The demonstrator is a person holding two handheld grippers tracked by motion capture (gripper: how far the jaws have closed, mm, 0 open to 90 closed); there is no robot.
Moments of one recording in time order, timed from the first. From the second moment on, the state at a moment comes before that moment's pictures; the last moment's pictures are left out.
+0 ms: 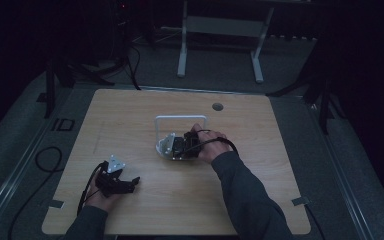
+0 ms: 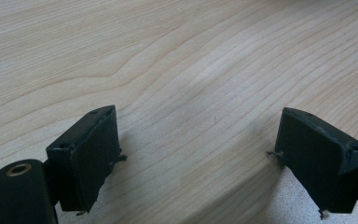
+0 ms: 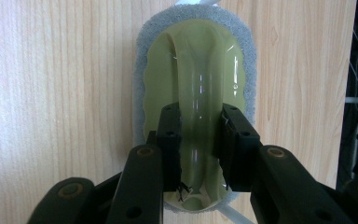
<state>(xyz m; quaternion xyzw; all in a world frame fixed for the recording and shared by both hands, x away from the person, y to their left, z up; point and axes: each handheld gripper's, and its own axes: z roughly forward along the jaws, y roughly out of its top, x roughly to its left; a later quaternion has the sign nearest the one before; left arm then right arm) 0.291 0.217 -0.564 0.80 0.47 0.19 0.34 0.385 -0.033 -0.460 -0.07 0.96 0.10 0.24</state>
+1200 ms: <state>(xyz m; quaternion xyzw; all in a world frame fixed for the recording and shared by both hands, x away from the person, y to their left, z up) 0.291 0.217 -0.564 0.80 0.47 0.19 0.34 0.391 -0.025 -0.472 -0.07 0.95 0.10 0.27</state>
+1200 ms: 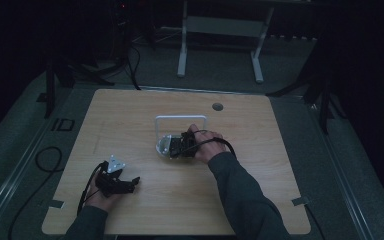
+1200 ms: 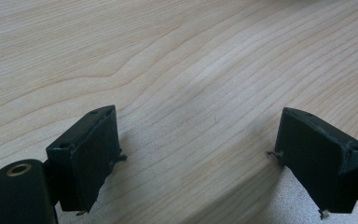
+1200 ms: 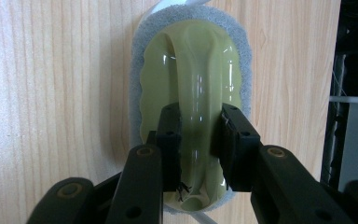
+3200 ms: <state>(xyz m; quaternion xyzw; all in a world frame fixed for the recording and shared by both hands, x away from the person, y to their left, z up) 0.291 0.217 -0.564 0.80 0.47 0.19 0.34 0.381 -0.036 -0.448 0.01 0.96 0.17 0.22</state>
